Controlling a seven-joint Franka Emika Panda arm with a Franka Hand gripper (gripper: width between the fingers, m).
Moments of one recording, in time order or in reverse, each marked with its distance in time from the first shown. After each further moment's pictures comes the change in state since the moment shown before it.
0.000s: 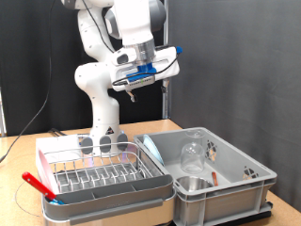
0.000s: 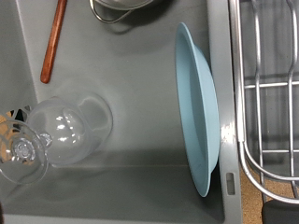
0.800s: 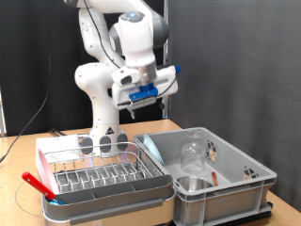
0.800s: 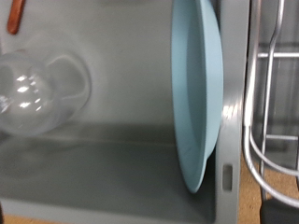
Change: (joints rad) arm 0.006 0.065 0.007 -0.081 0.009 0.041 -0.095
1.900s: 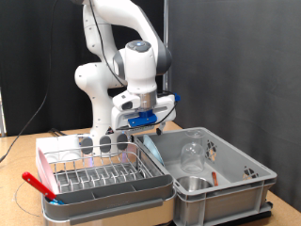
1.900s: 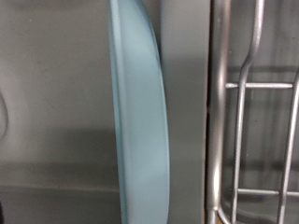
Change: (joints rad) arm -0.004 0.166 0.012 -0.083 -0.060 0.239 -0.009
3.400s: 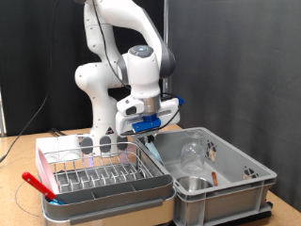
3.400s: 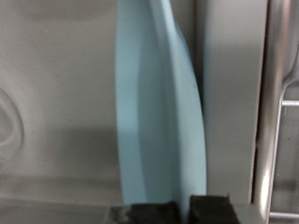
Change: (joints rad) arm 0.016 0.054 0.010 0.013 0.069 0.042 -0.022
